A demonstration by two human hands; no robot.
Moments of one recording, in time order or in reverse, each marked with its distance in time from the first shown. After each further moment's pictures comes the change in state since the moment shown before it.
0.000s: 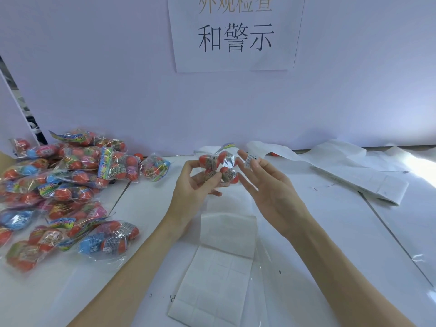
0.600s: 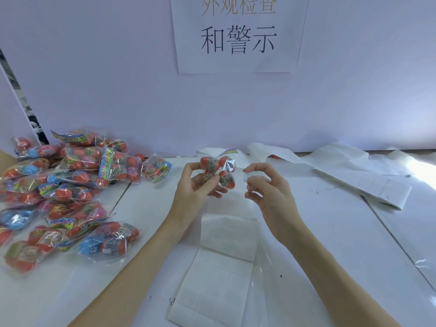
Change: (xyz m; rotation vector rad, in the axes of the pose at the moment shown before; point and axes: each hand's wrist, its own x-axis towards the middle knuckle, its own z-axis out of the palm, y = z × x) left_hand 0.003 -0.006 -0.001 -0.010 0.015 -0.014; right_hand 0.002 0.012 -0.004 -0.464 0.221 -0.061
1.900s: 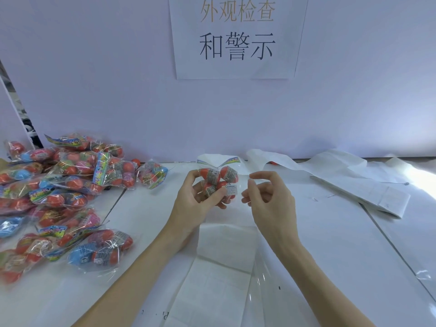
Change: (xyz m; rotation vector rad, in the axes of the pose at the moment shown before) left_hand -0.002 -0.006 0.005 -0.018 -0.028 0.012; right_hand -0.006 0.007 0.006 -0.426 0.239 -0.209
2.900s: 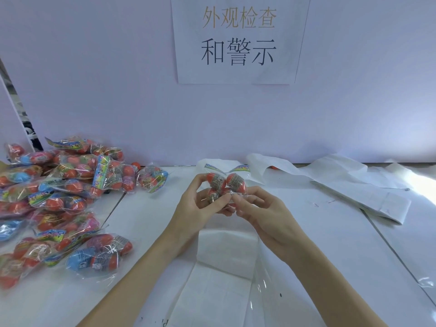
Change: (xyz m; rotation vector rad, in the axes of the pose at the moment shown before) left_hand 0.000 0.001 -0.005 0.017 -0.150 -0.006; right_hand 0.005 0.001 -0.009 0.504 -0.399 0.371
